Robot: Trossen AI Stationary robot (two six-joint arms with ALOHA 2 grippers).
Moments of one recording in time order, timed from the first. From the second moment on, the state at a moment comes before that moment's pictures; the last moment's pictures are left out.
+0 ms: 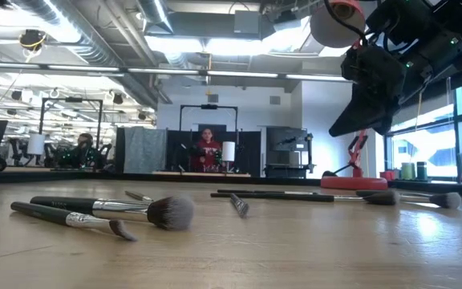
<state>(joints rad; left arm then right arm) -0.88 1.12 1.12 -1.28 -0.63 -1.42 0.00 1.03 0.42 0.00 0.23 0.44</state>
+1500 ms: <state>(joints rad) -0.12 1.87 1.12 -0.40 0.10 -0.24 -0.06 1.03 0.53 -0.54 0.20 0.50</state>
